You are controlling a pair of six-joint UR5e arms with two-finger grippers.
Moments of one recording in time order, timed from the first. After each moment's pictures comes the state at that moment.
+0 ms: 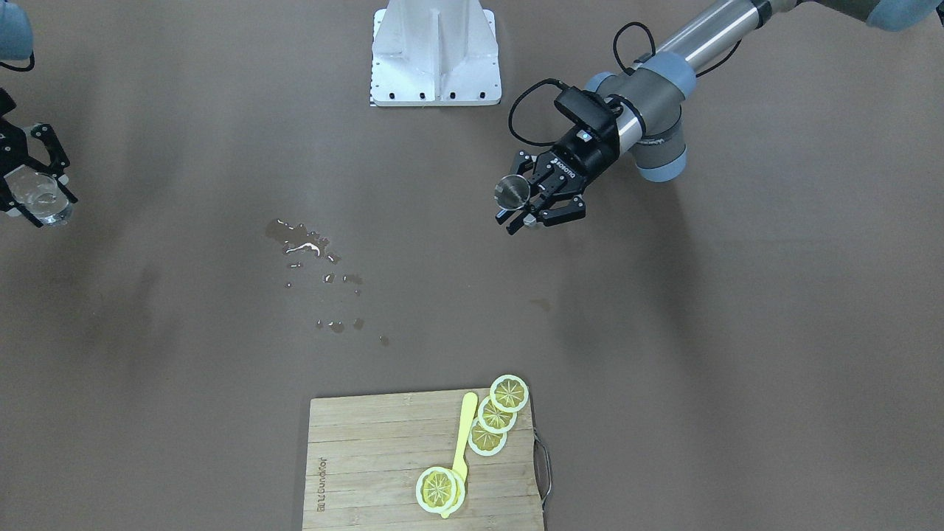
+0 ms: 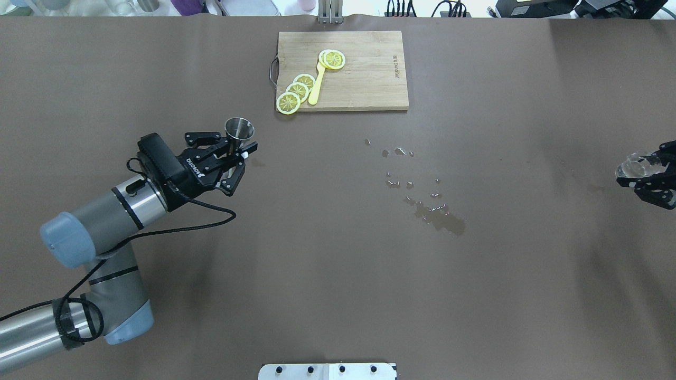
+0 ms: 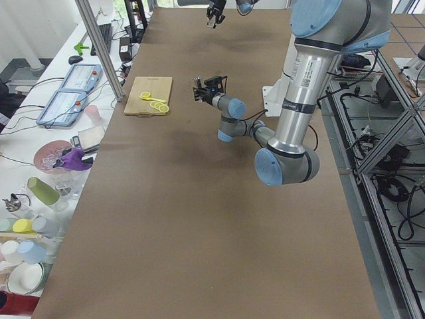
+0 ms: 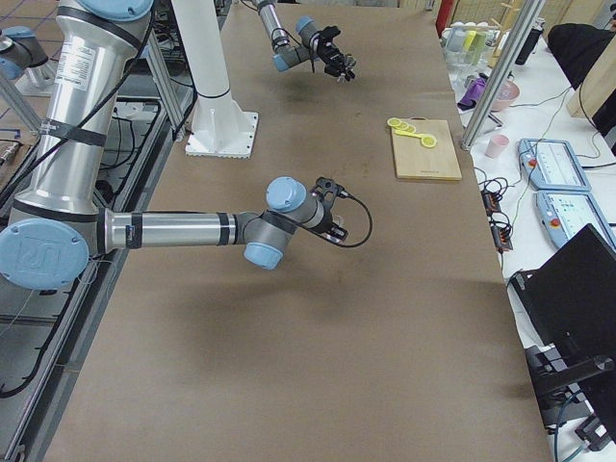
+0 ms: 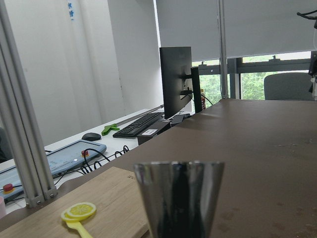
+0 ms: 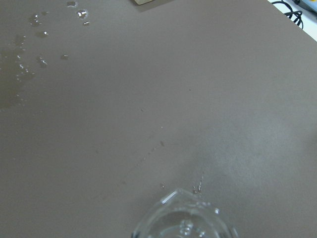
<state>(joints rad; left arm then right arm) -0.47 -1.87 -1.54 -3.23 -1.26 -0.33 1.09 -1.84 1.75 -0.42 2.13 0.05</state>
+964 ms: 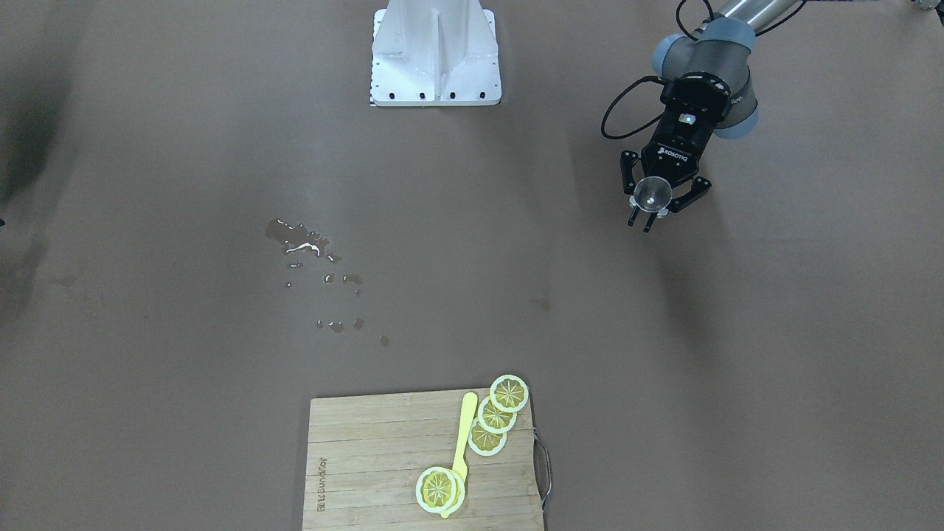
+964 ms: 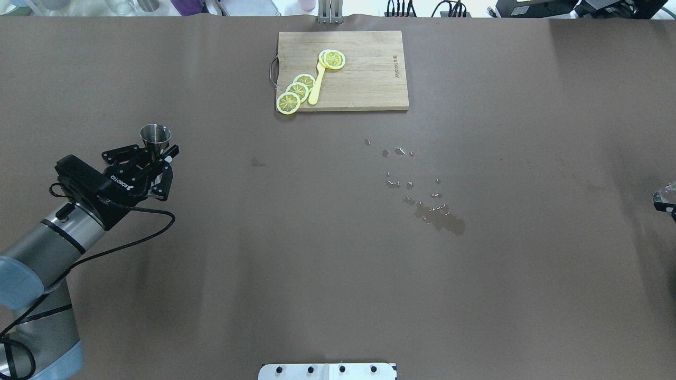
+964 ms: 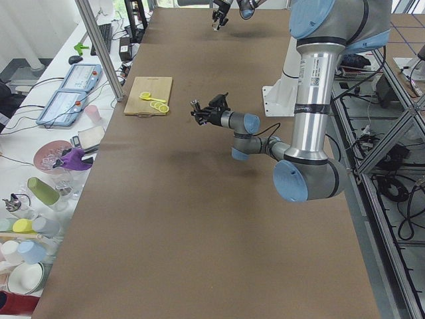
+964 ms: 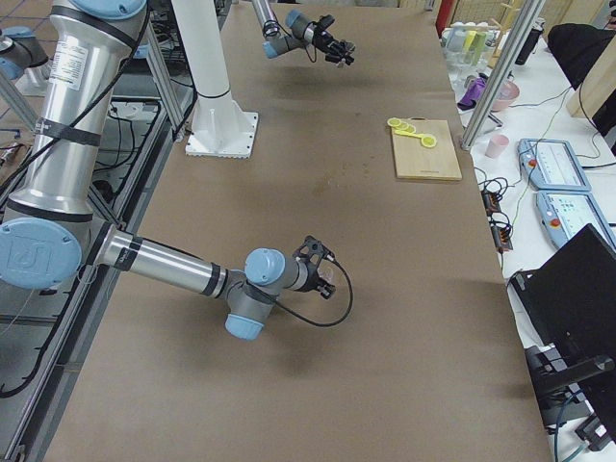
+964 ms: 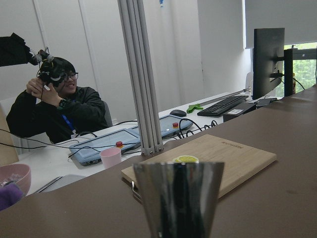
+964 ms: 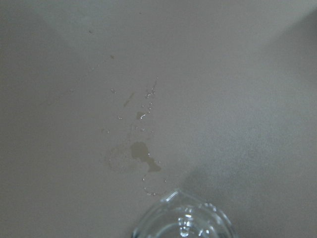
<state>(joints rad) -0.41 -1.63 -1.65 -3.16 -0.96 -0.45 1.13 -1.83 1.33 0.03 2.14 0.18</state>
